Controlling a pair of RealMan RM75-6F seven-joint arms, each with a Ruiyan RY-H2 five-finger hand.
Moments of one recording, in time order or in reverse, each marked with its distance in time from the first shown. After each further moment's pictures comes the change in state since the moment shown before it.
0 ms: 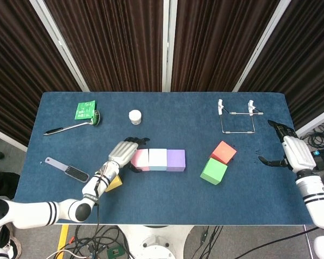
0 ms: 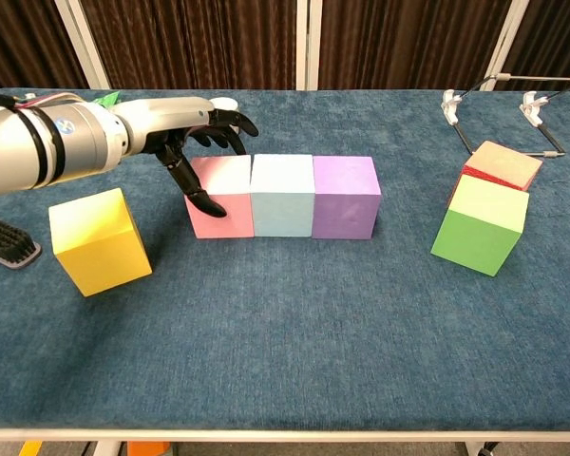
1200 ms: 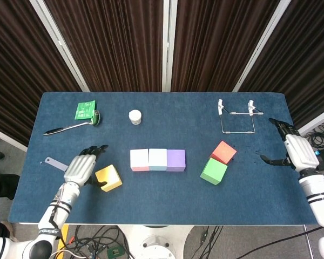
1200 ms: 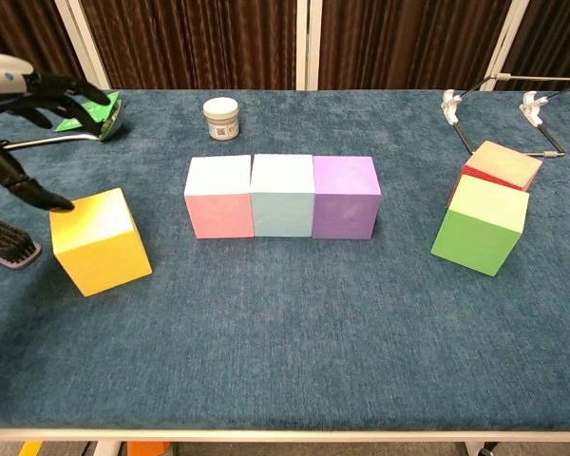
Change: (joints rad) left arm 0.238 0.335 0.120 -0.601 -0.074 0.417 0.197; right arm -0.004 0.030 0.003 0.005 -0.051 0.002 0.047
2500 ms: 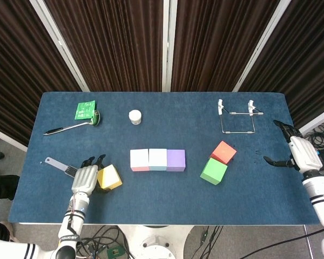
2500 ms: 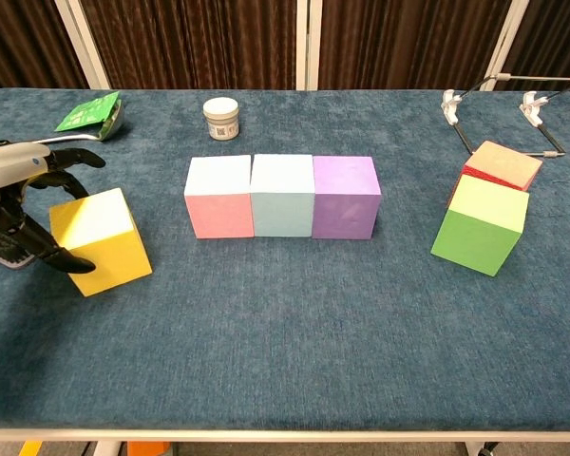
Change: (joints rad) left arm 0.096 -0.315 -0.035 0.140 -0.079 0.186 0.154; right arm -0.015 -0.016 -0.015 0.056 -0.014 -0.014 0.083
